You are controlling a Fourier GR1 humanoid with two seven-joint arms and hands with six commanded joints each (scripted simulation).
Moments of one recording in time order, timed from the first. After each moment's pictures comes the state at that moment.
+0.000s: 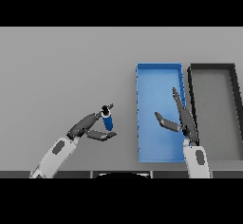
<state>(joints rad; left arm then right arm) -0.19 0.35 -0.55 -1.43 0.07 -0.18 -0.04 0.03 -0.16 0.08 -1.65 0.15 0.07 -0.05</state>
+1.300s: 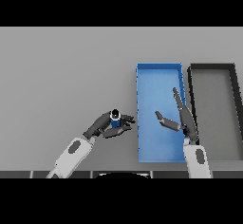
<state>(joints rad) -0.22 0.15 -0.56 -1.43 0.09 -0.13 -0.22 0.02 -0.17 0.08 -1.63 0.18 0.07 -0.05</state>
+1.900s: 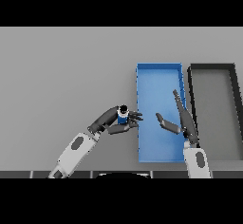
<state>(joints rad) -0.29 0.10 -0.54 -1.52 0.08 -0.18 -0.09 0.06 -0.17 0.09 -1.67 0.20 0.05 -0.06</state>
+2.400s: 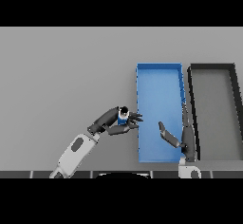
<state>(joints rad) -0.27 0.08 -0.52 -1.54 0.04 -0.21 -0.08 0.30 -0.03 0.14 -1.87 0.29 -0.13 -0.06</state>
